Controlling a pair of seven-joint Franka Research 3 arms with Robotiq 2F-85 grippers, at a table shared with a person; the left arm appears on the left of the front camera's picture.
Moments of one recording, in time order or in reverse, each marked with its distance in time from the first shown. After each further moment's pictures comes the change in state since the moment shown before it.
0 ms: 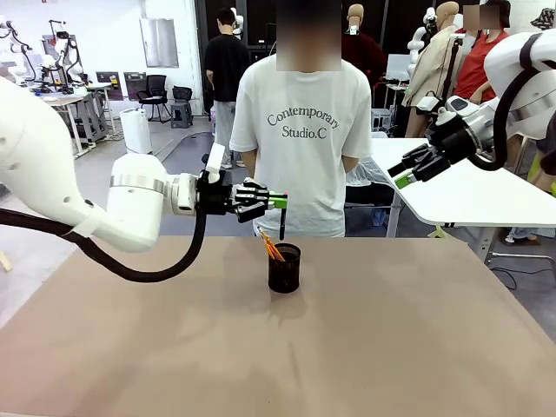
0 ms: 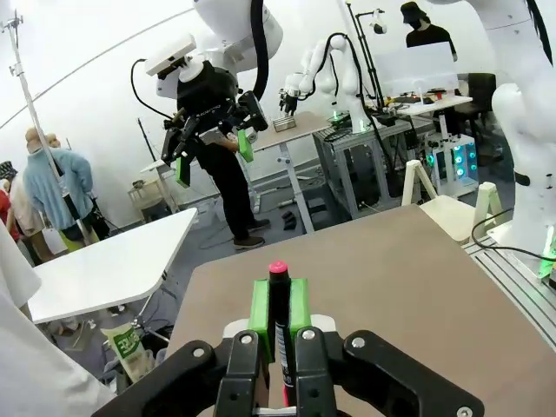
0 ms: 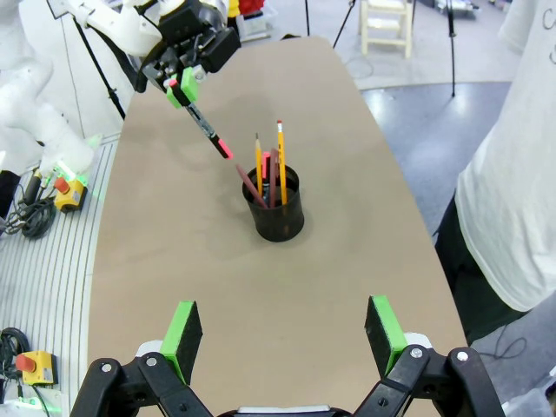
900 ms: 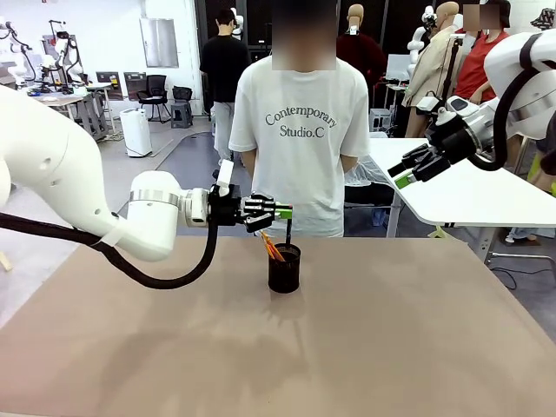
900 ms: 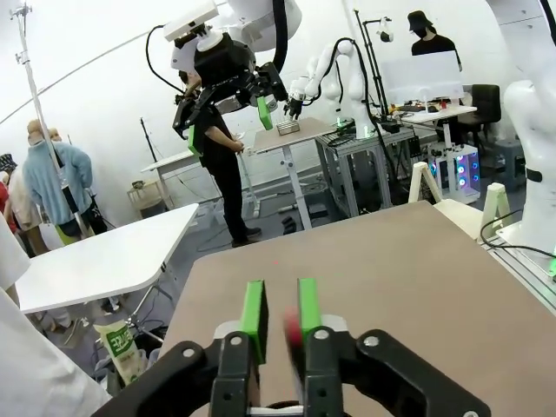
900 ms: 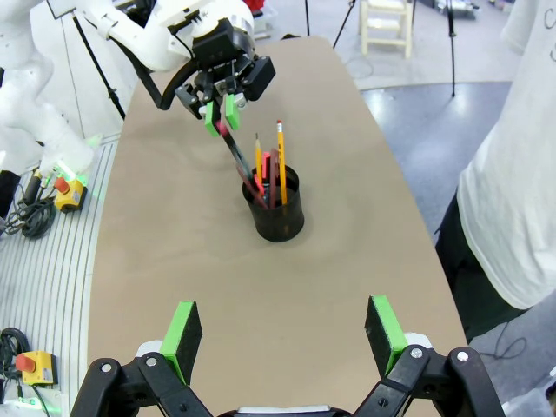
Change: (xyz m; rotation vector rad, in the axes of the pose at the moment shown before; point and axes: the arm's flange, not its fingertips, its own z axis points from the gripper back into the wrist) left arm -0.049 0.020 -0.012 0.004 -0.029 0.037; right arm 0.000 0.000 0.000 0.000 0.000 0.000
